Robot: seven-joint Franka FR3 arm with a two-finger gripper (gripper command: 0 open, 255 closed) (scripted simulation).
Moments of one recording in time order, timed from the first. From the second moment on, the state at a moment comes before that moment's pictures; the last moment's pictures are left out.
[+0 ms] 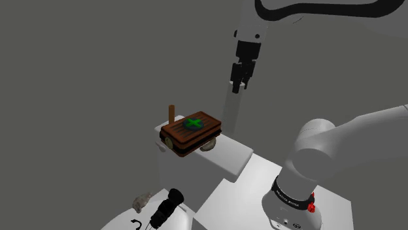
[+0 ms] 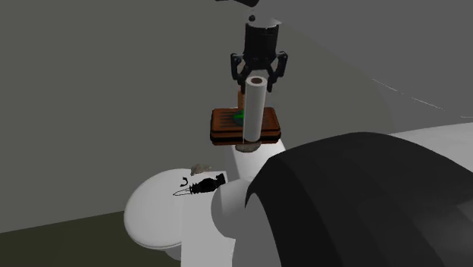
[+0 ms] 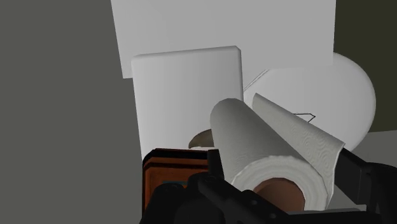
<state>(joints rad) -0.02 -0.82 -0.05 -2.40 -0.02 1.55 -0.06</state>
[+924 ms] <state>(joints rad) -0.01 -0.33 -0.06 -1.84 0.00 1.49 -0.07</state>
